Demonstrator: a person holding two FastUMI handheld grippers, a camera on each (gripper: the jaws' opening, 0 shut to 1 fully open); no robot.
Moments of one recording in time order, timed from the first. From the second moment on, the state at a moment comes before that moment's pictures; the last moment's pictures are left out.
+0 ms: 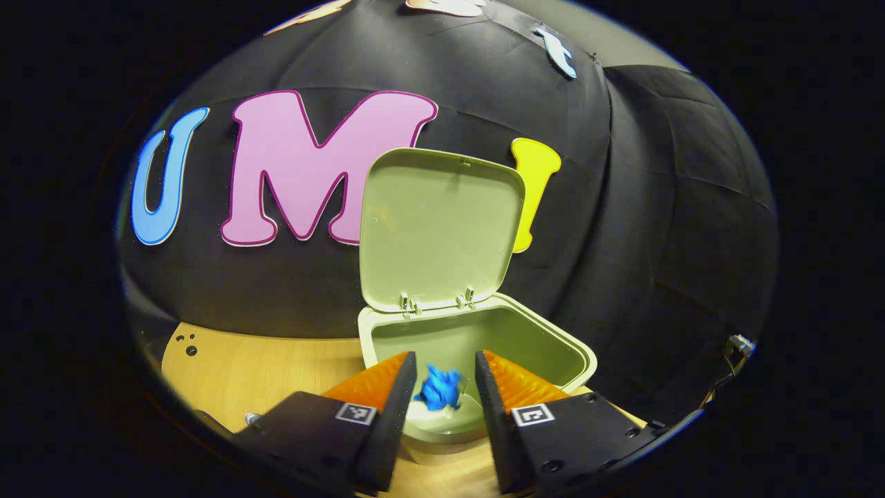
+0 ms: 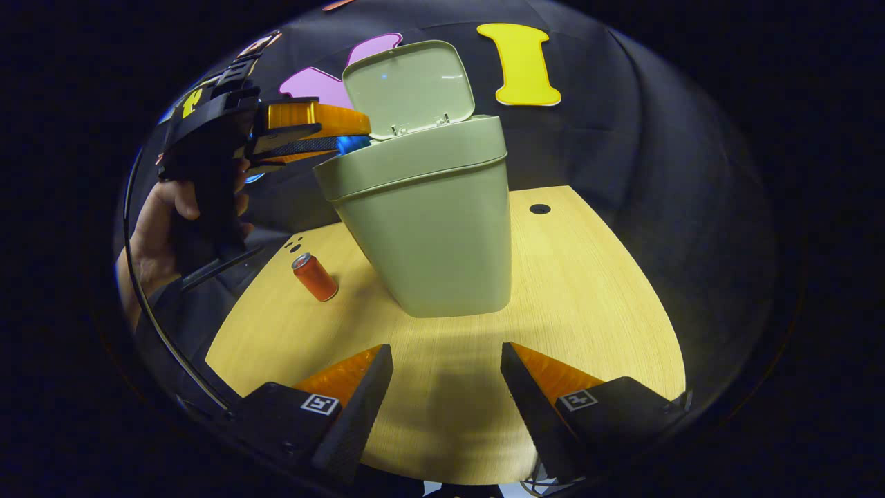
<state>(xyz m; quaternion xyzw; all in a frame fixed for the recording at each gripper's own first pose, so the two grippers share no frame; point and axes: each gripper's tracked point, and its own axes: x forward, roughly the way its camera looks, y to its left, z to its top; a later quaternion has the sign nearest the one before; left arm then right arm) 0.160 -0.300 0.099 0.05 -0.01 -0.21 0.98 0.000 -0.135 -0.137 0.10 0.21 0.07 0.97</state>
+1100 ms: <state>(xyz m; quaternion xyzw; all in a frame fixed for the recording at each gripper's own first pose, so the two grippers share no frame) 0.067 -0.031 0.022 0.01 0.02 0.06 1.00 -0.003 -0.026 -0.162 0.05 0.26 0.18 0.95</state>
